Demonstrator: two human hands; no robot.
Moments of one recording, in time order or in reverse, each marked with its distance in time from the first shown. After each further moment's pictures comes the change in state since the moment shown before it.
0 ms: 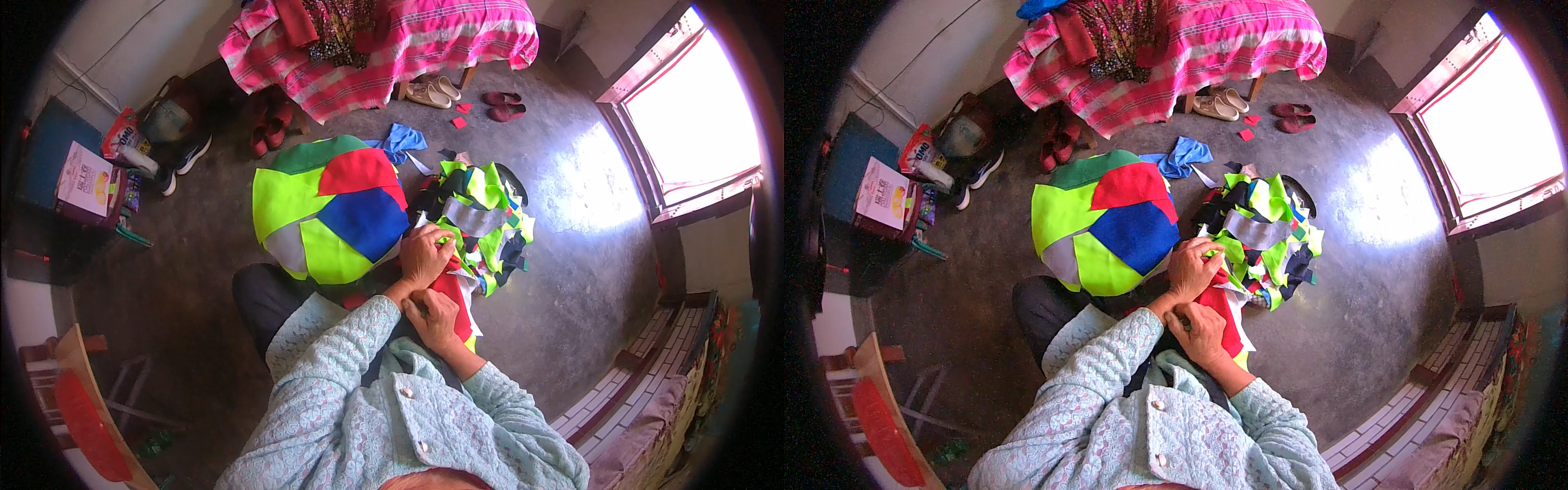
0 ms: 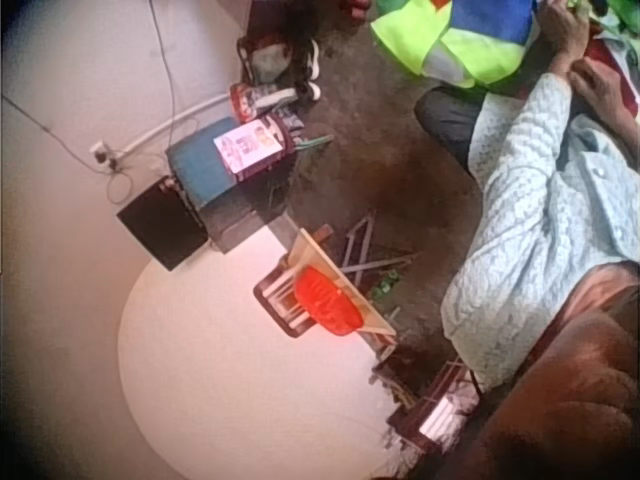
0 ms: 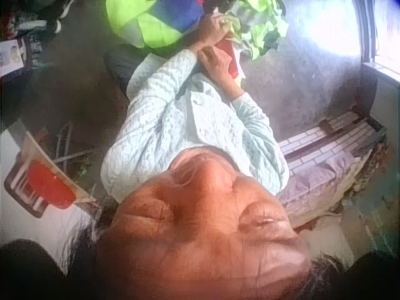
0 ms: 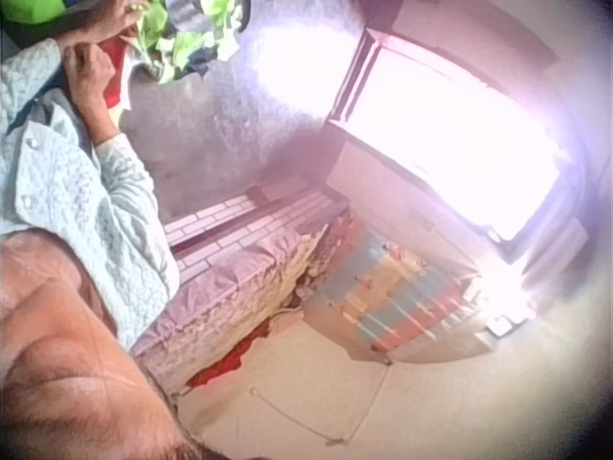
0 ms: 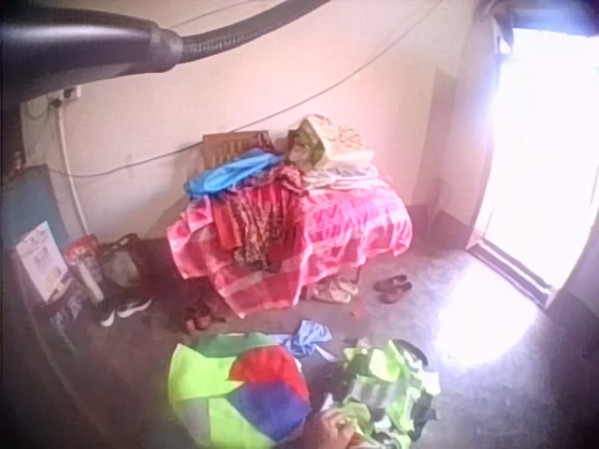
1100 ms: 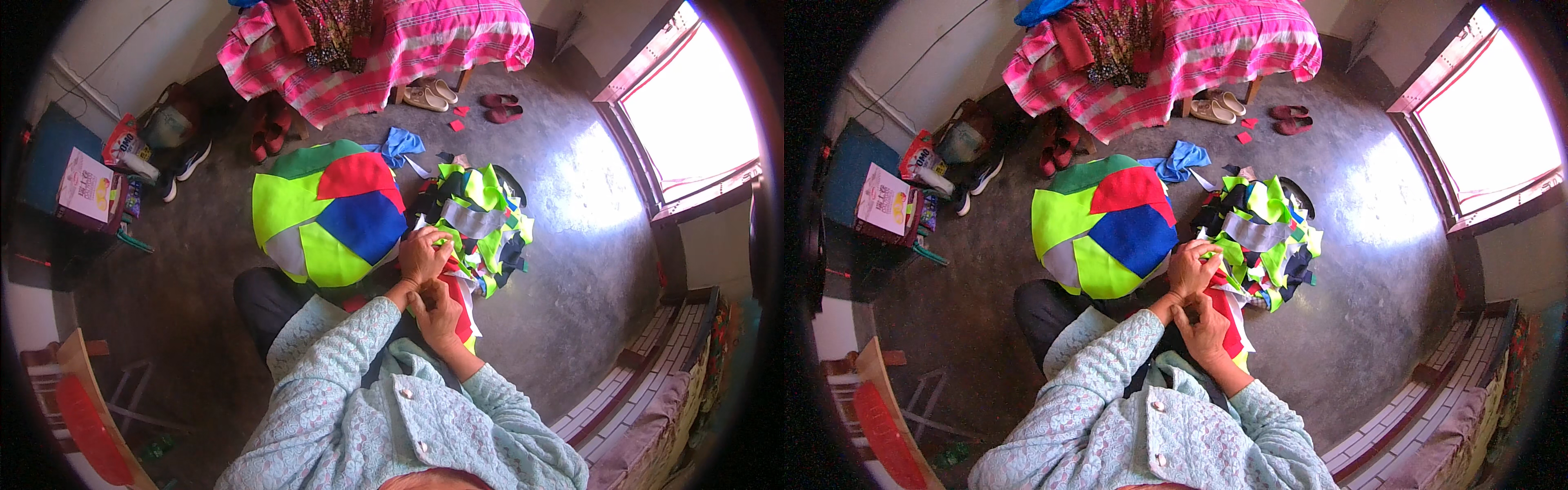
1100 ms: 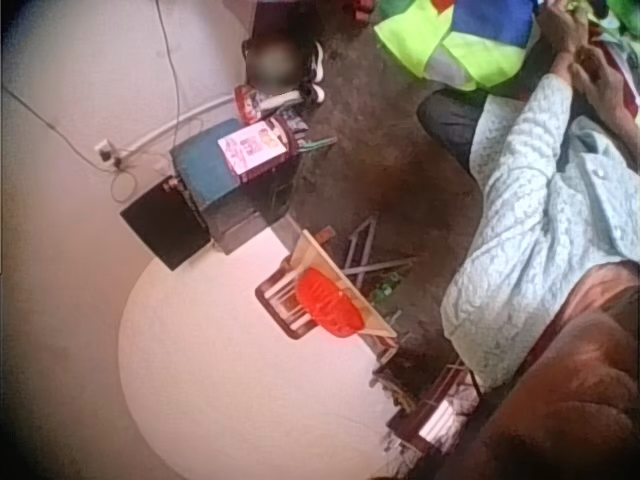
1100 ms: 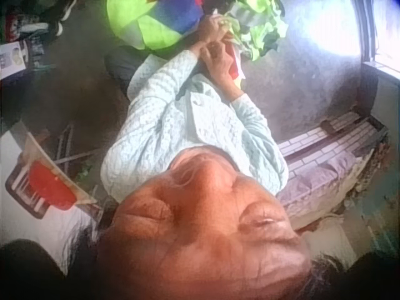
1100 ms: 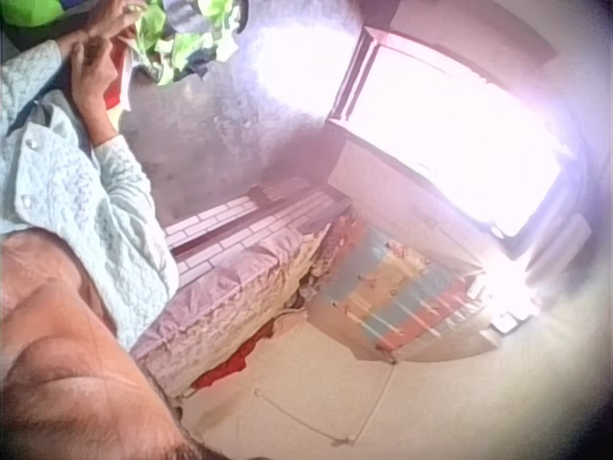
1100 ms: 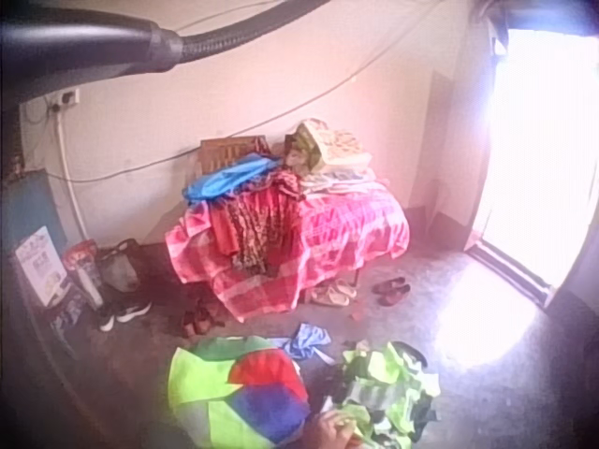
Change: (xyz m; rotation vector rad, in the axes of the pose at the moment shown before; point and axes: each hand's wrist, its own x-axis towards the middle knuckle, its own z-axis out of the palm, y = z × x) left_hand 0.002 0.000 0.002 -0.022 -0.018 -0.065; right_hand -0.001 0.000 0.004 -0.021 0.103 0.132
